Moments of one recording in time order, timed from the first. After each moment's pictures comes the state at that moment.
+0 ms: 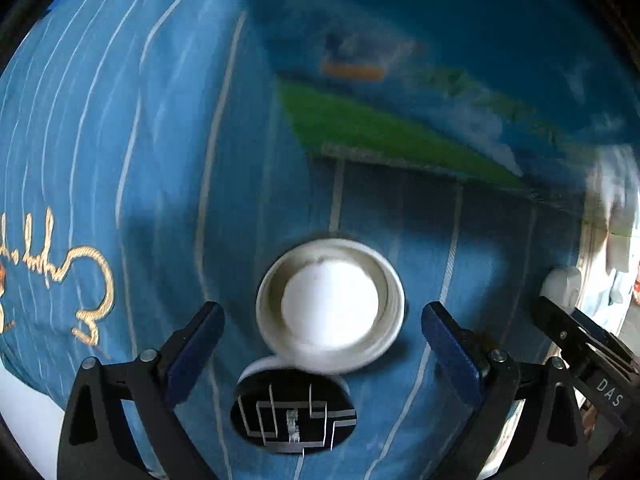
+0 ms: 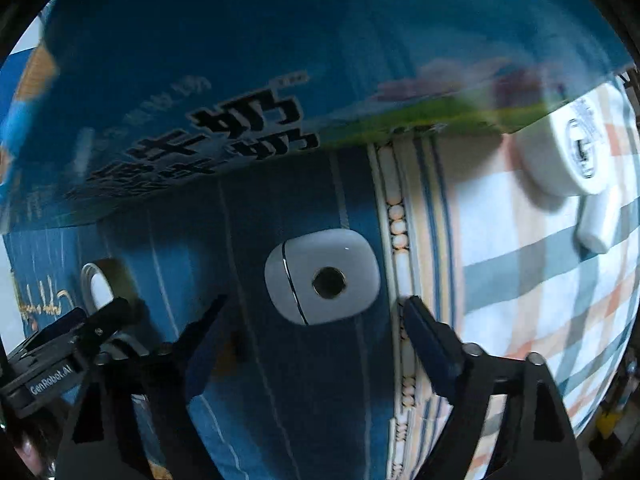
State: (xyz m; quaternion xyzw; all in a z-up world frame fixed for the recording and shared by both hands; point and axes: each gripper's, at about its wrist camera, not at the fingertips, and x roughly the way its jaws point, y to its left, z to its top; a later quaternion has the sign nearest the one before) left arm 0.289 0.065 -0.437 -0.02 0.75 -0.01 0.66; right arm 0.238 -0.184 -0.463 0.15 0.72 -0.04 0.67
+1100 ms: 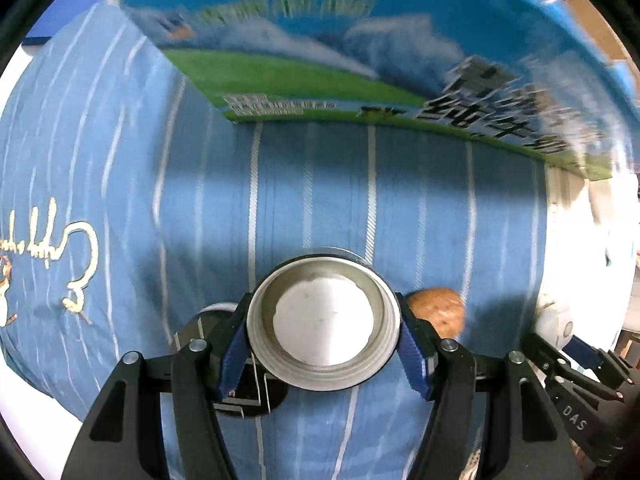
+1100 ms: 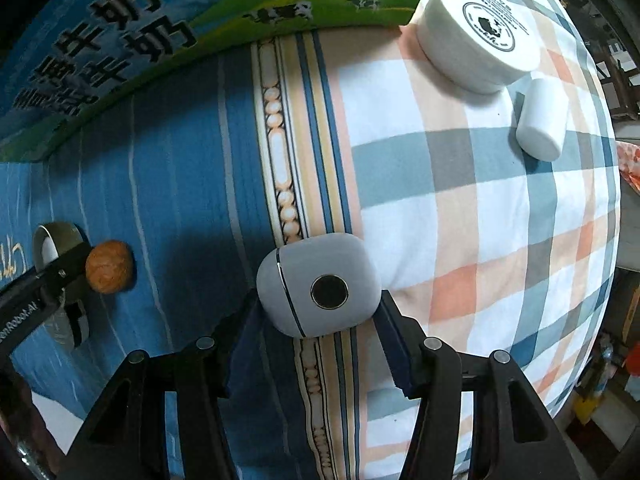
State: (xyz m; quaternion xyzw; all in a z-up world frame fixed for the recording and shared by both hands) left arm 0.233 -0.001 -0.414 0.01 0.73 -0.03 0.69; right arm 0.166 -0.200 -0.476 0.10 0.75 -0.07 0.65
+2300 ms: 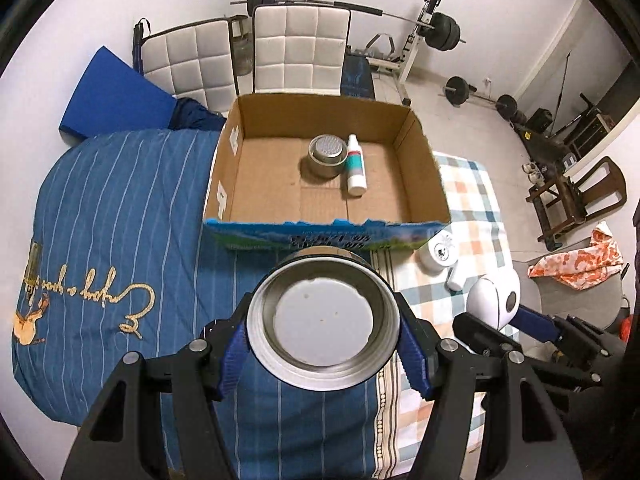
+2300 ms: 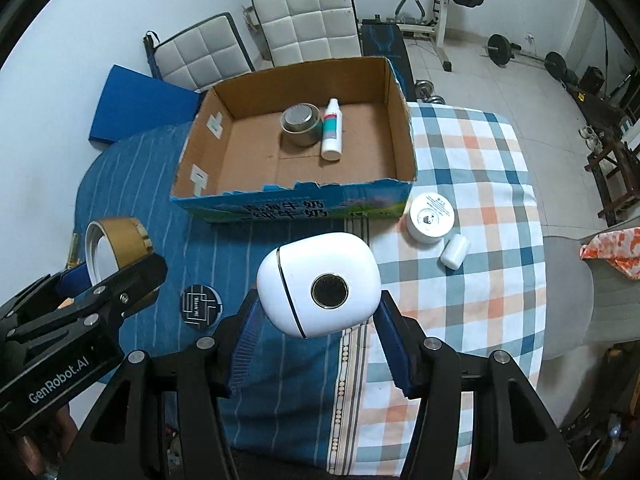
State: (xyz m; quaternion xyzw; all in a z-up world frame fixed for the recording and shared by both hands) left arm 0.182 -0.010 -0.166 -0.03 0.57 -0.11 0.81; right arm 0.131 -0.211 -0.214 0.09 0.59 0.02 0.80
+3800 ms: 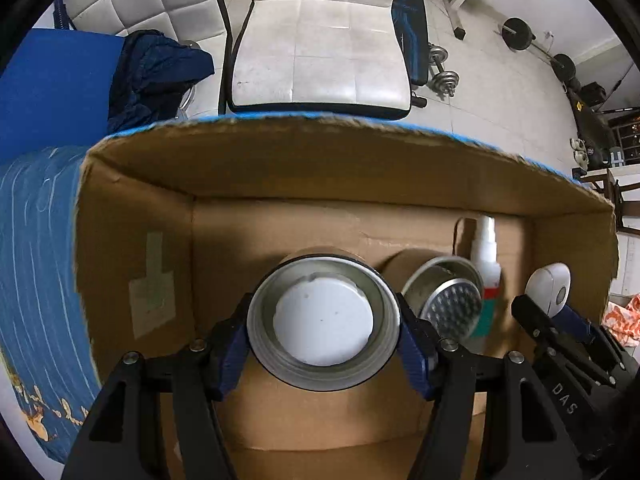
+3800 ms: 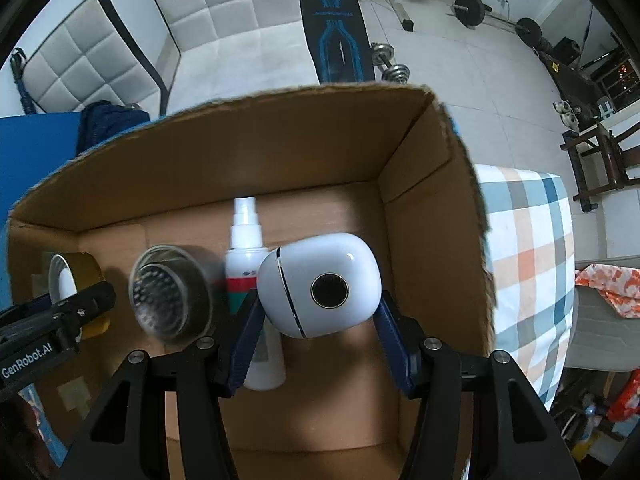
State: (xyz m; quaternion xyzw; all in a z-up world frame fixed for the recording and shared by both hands) left arm 0.514 -0.038 -0.370 -0.02 0.72 -0.08 0.69; right arm 0.467 -0.253 -0.401 0.07 0.67 -0.10 0.73
